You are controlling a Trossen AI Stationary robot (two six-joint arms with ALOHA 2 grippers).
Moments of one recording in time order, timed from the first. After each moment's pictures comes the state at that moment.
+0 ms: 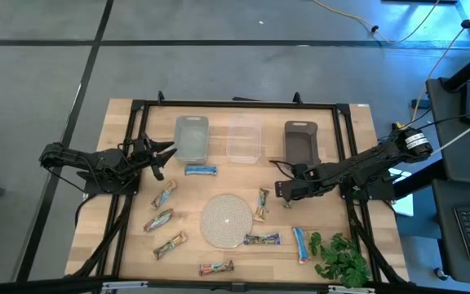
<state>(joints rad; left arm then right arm) -0.19 0.04 0.05 0.04 -0.70 -0.15 0.28 1.44 0.76 -0.65 0.16 1.76</state>
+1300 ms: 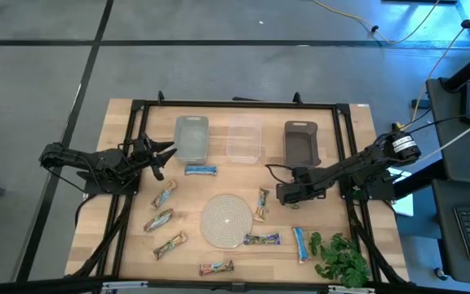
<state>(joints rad) -0.19 0.04 0.05 0.04 -0.70 -0.15 0.28 1.60 0.76 -0.69 0.12 1.82</state>
